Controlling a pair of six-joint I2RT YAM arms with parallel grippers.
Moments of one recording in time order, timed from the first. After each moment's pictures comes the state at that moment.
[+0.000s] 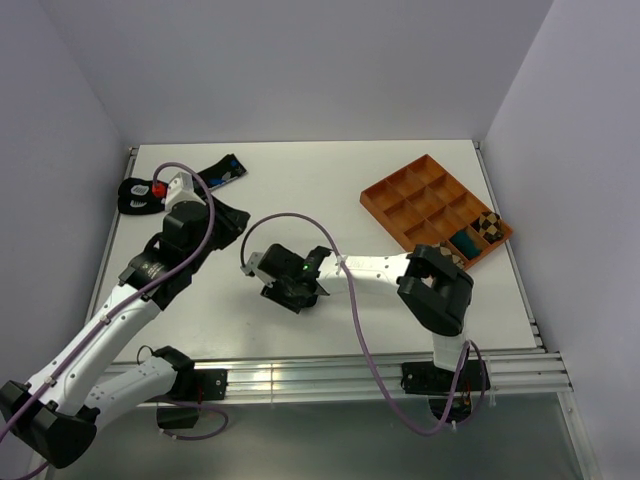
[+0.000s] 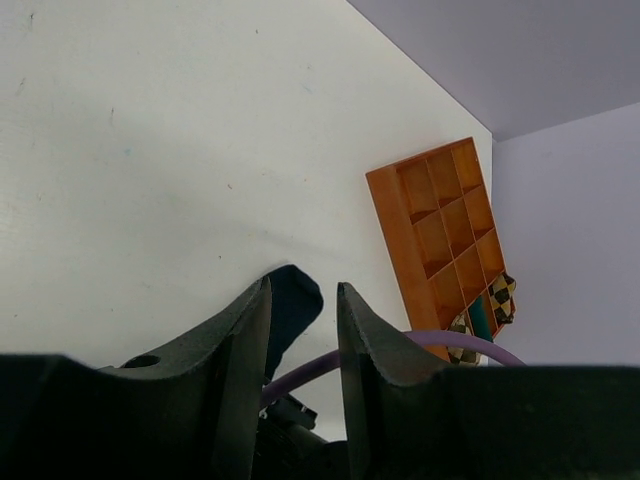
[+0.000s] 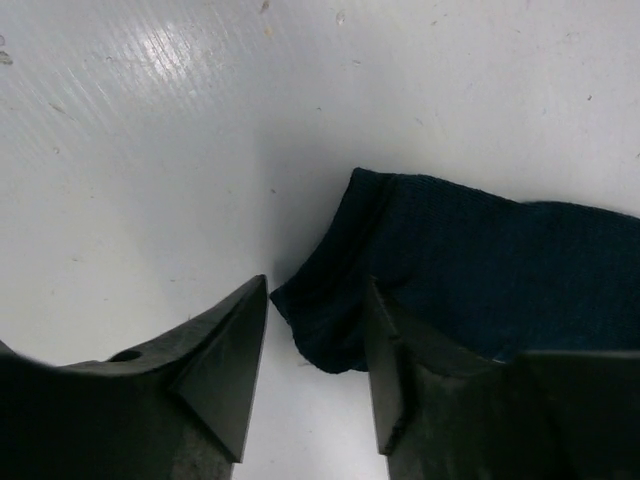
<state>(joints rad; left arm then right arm) -0.54 0.93 0.93 -0.40 -0.28 -0.96 1.09 1.88 1.26 -0.50 0.07 -0.07</state>
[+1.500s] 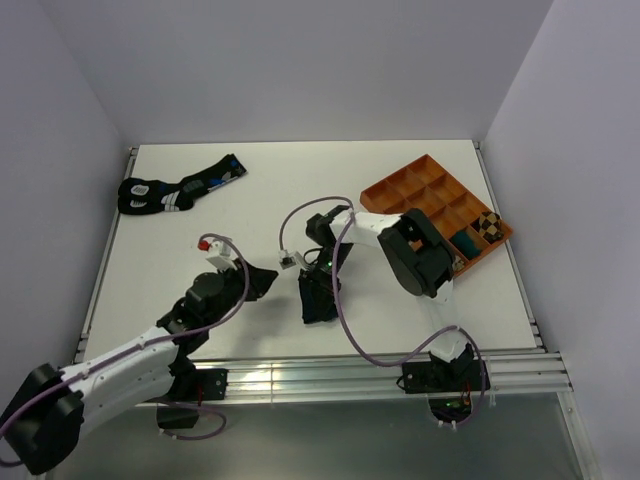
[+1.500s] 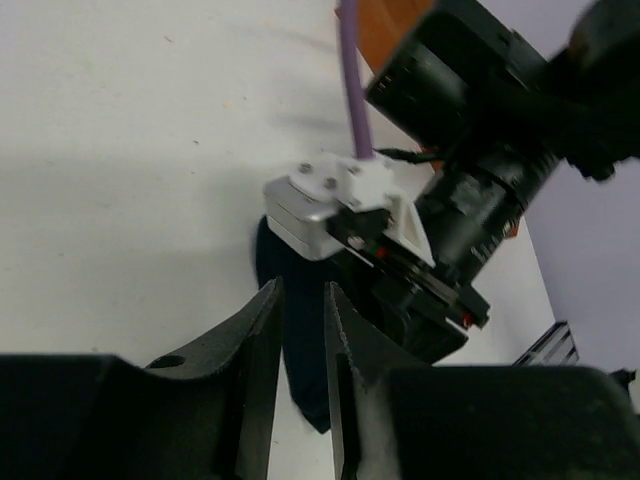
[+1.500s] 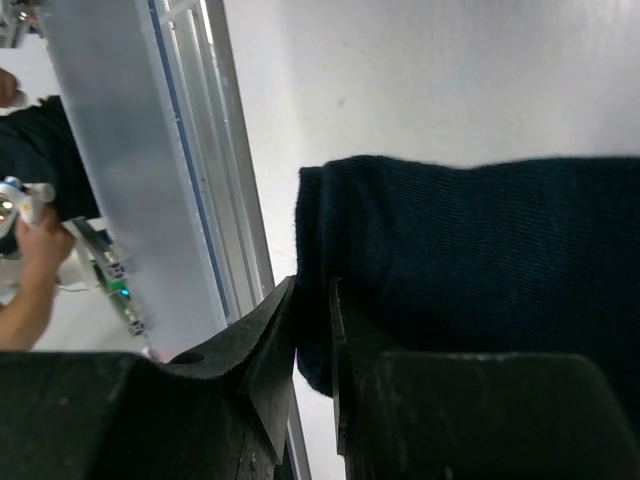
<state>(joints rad) -0.69 0.77 0.21 0.32 -0.13 -0.83 0.71 2.11 1.43 -1.11 -0.88 -0.64</state>
